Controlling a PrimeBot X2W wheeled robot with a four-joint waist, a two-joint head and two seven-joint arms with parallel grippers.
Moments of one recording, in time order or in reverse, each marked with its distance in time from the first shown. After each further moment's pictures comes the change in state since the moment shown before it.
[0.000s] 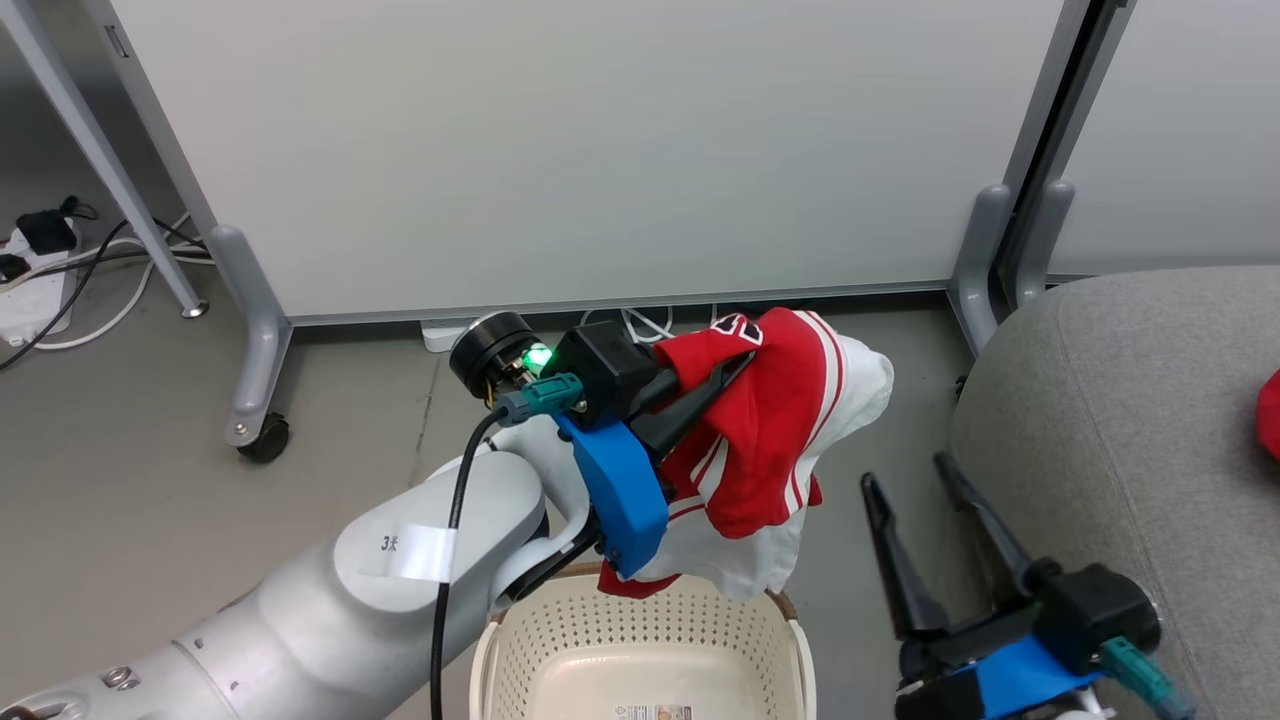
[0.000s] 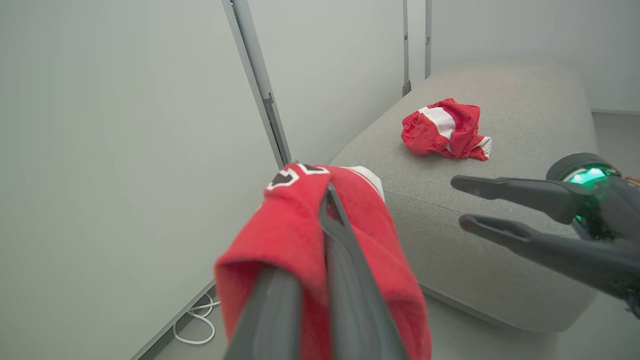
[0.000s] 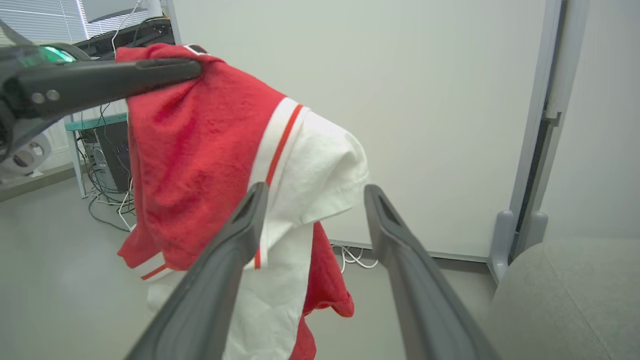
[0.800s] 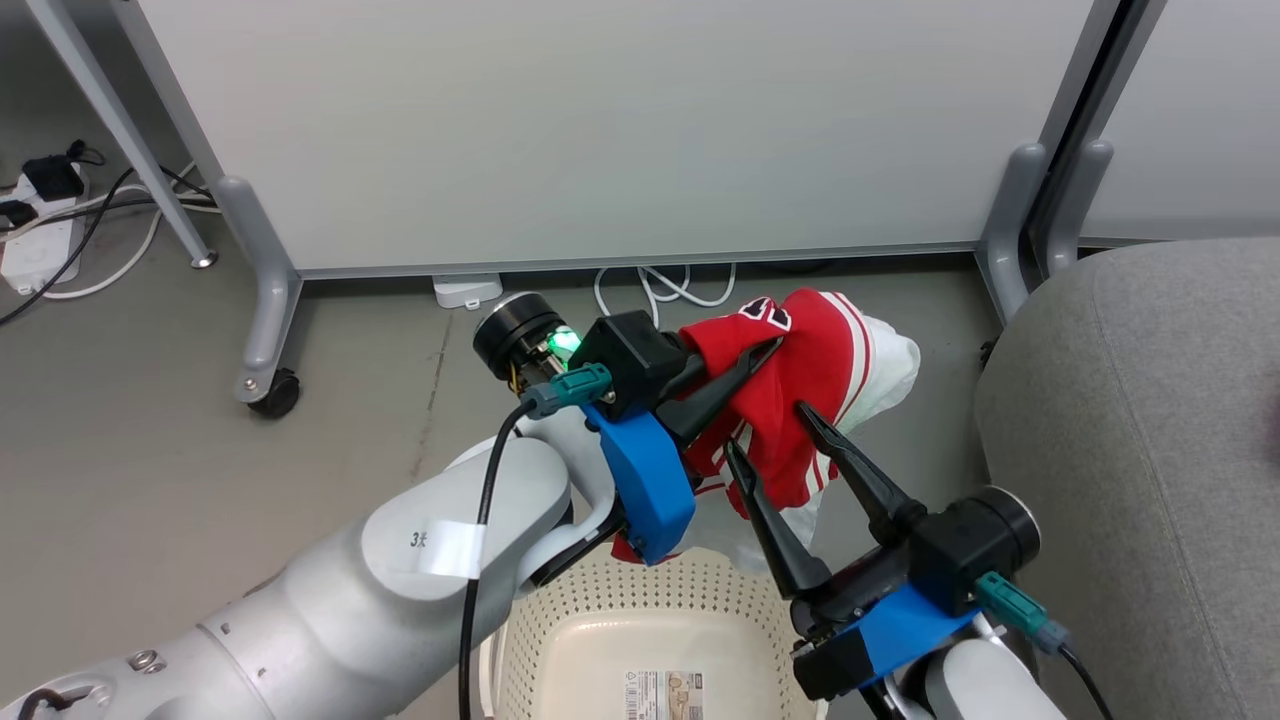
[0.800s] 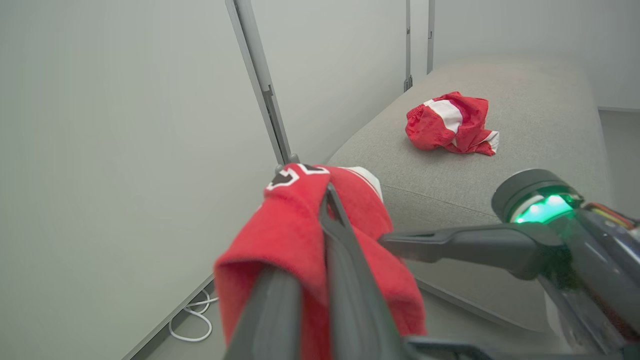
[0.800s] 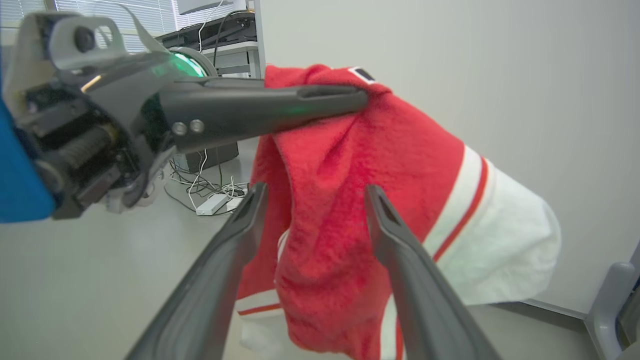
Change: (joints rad) left arm -0.024 -0.042 0.000 0.030 0.028 0.000 -0.014; right arm -0.173 0.001 0.224 0.073 0.013 0.000 0.000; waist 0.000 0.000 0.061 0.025
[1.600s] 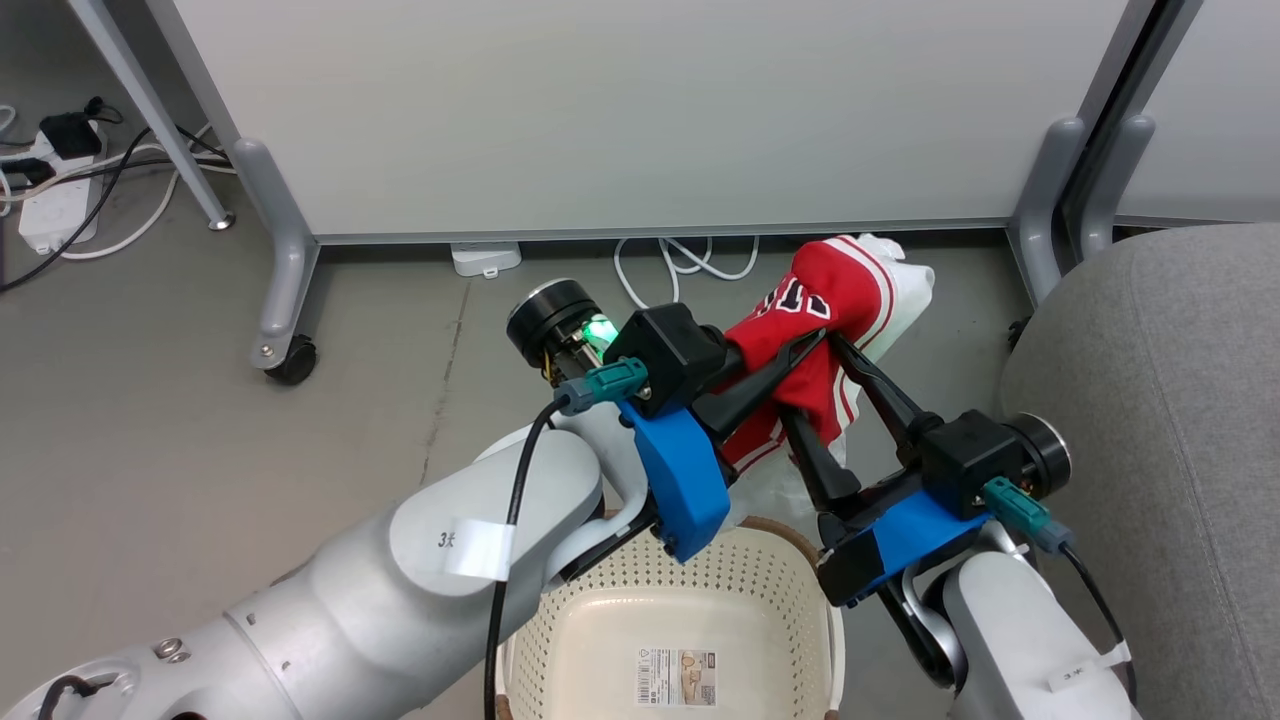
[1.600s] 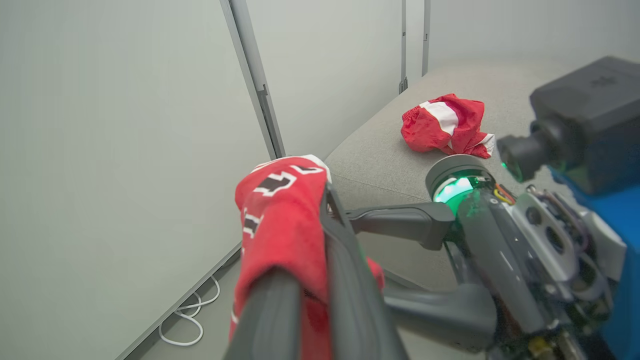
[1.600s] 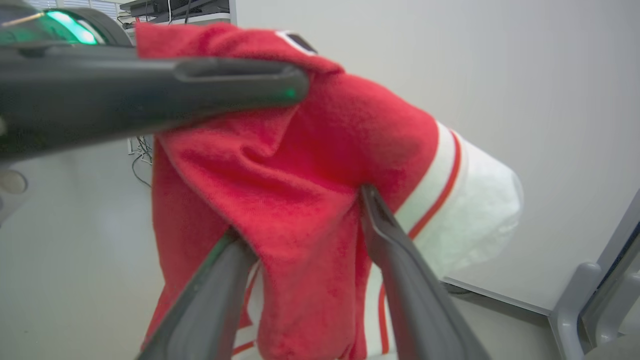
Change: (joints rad) left arm -0.023 -0.041 0.000 -0.013 0.008 0.000 0.003; right arm -0.178 0.000 -0.069 0.195 -0.057 0.000 0.000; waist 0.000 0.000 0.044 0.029
